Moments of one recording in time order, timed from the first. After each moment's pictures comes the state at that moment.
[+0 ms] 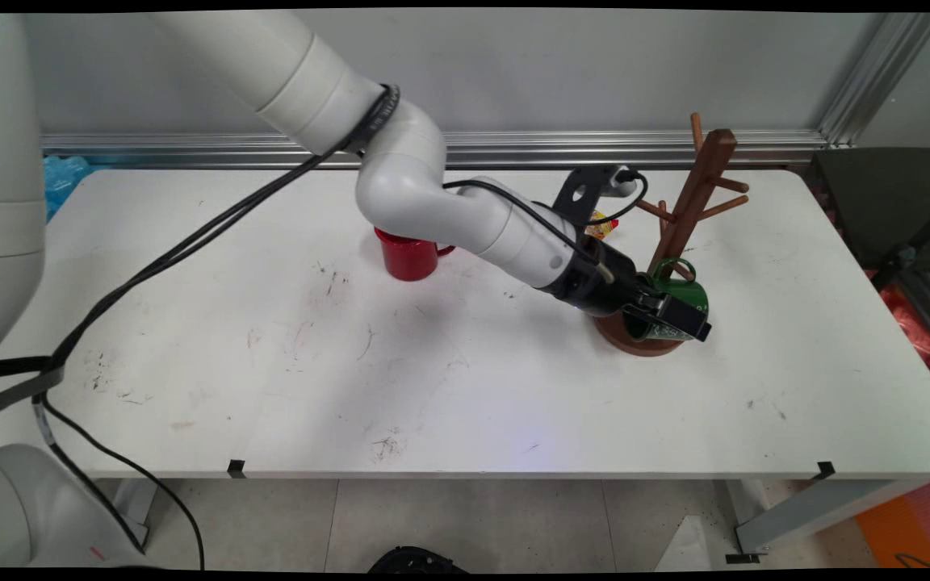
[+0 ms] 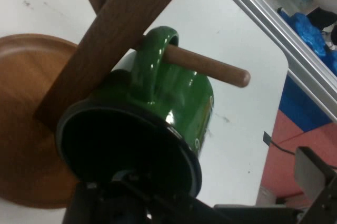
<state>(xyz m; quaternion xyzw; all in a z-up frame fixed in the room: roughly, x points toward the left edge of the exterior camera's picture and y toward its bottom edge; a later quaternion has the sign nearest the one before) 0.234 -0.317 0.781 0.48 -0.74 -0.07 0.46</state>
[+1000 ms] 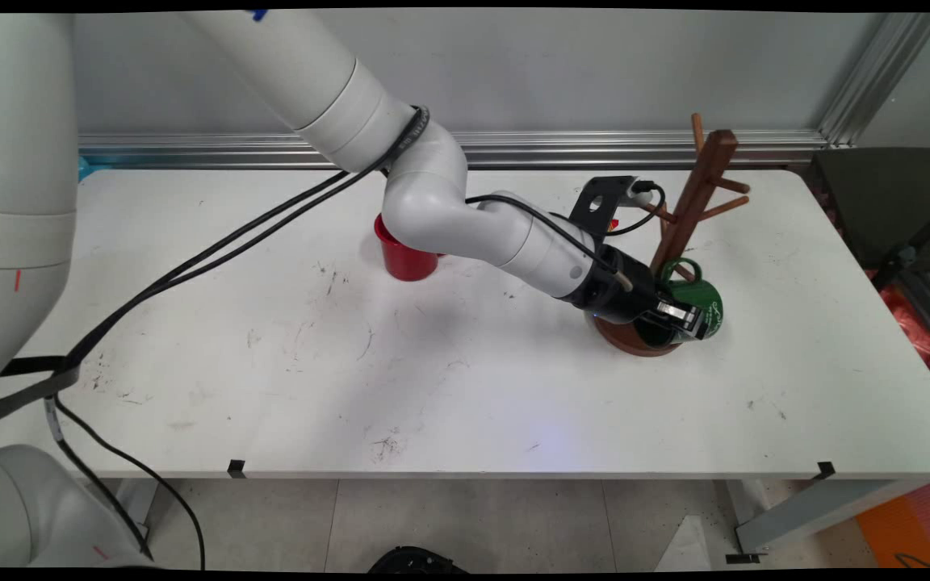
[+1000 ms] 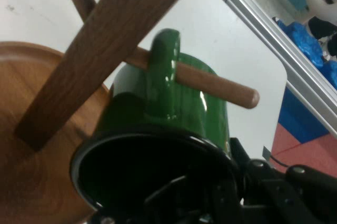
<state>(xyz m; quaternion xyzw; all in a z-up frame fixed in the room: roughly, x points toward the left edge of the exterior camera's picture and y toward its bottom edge) 0.216 -0.323 0.766 0.49 -0.73 -0.07 0.47</state>
